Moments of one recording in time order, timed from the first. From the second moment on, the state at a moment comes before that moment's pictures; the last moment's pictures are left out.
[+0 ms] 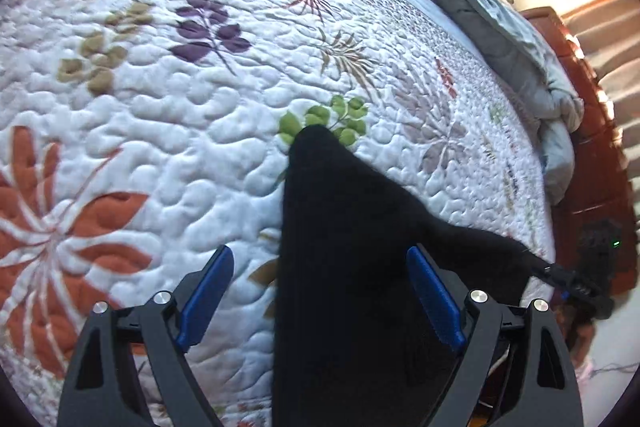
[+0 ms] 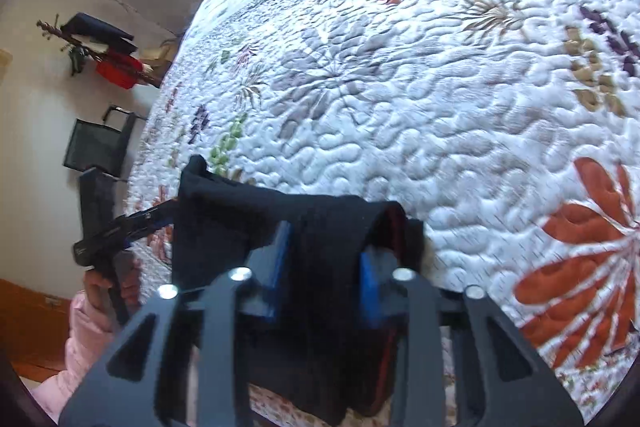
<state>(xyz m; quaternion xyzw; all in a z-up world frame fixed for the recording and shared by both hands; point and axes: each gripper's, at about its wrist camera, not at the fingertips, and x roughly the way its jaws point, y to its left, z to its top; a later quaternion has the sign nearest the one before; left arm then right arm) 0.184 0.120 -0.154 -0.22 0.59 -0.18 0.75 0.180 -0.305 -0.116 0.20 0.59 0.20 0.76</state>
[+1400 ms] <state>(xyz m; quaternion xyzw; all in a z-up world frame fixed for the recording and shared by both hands) 0.064 0.108 -0.165 -0.22 0.60 -0.17 0.75 0.060 -0.326 -0.117 0.25 0.58 0.25 0.73</state>
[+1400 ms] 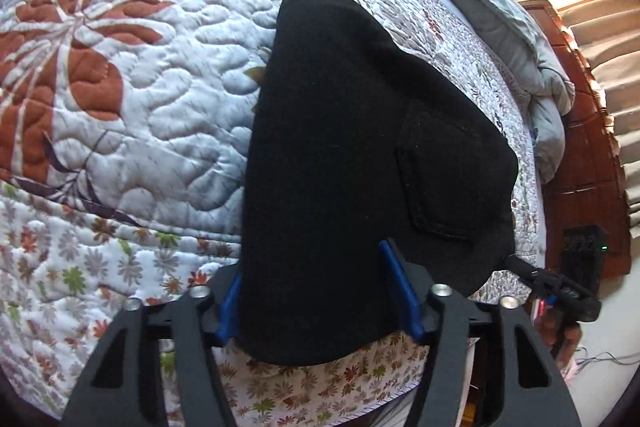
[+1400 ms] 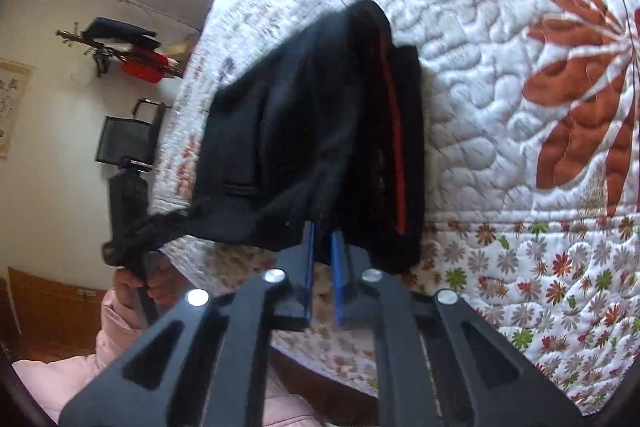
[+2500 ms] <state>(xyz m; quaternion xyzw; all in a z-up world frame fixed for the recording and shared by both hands) 0.091 0.080 -0.145 -0.07 0.60 -0.14 0.78 0.090 -0.312 -0.124 0.13 0.63 0.14 0.75</state>
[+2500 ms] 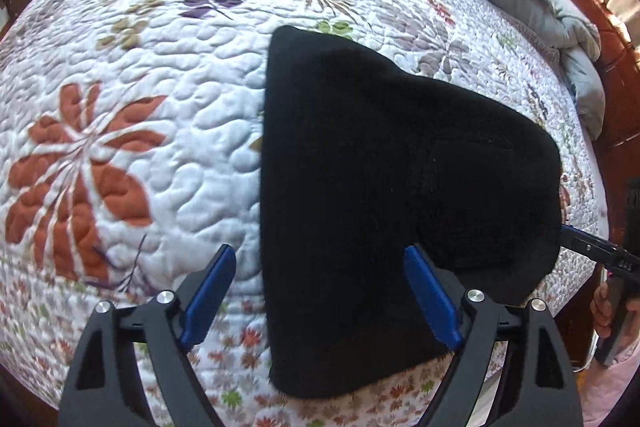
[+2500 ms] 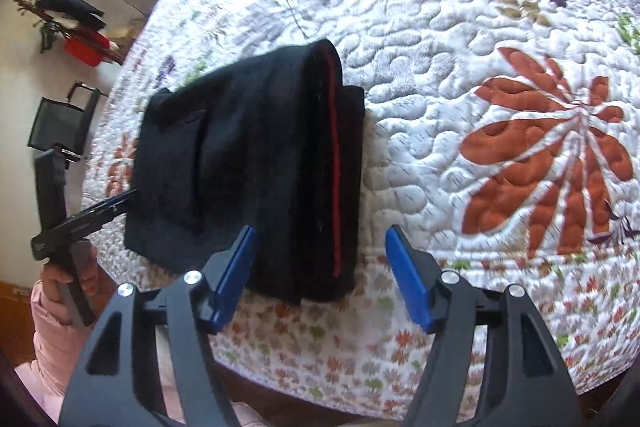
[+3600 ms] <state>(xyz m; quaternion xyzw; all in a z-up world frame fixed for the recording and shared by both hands) 0.134 0.060 -0.087 -0.12 0.54 -0.18 0.81 0.133 -0.314 -0.061 0.10 0.56 0.19 0.80</state>
